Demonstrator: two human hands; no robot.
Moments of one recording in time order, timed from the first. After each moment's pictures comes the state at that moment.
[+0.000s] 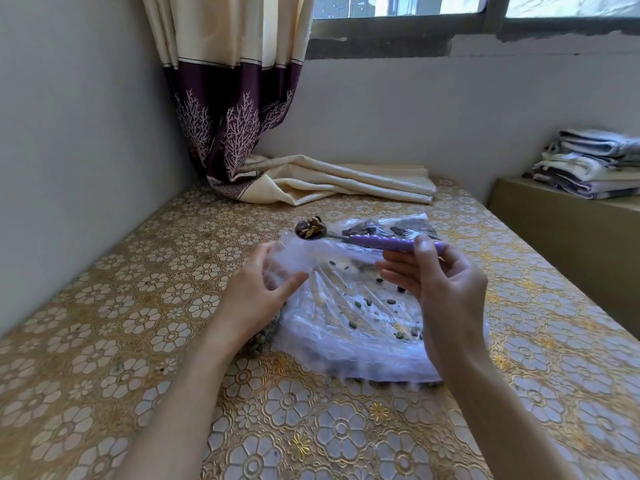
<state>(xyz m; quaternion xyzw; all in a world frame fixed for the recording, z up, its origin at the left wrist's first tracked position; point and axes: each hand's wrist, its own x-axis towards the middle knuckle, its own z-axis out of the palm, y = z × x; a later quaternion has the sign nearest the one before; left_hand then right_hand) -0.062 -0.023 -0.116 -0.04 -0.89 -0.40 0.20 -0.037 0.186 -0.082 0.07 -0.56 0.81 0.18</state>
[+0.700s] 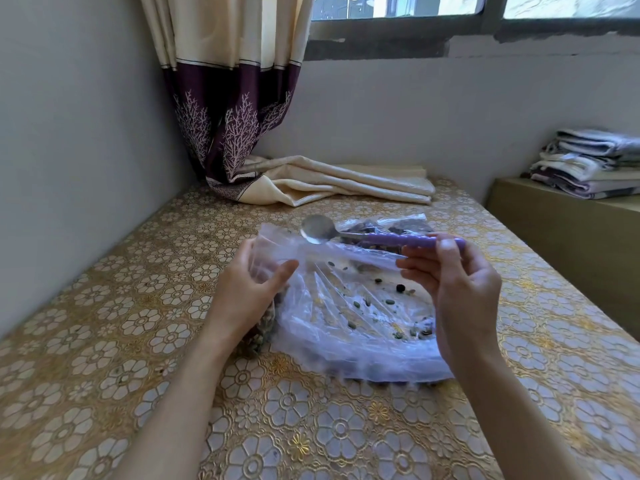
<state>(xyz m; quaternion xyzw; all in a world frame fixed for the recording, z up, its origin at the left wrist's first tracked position) -0.055 -0.024 -0.109 -0.02 -0.85 -0.47 0.23 -0.045 0.199 -0.086 0.07 -0.54 0.81 0.22</state>
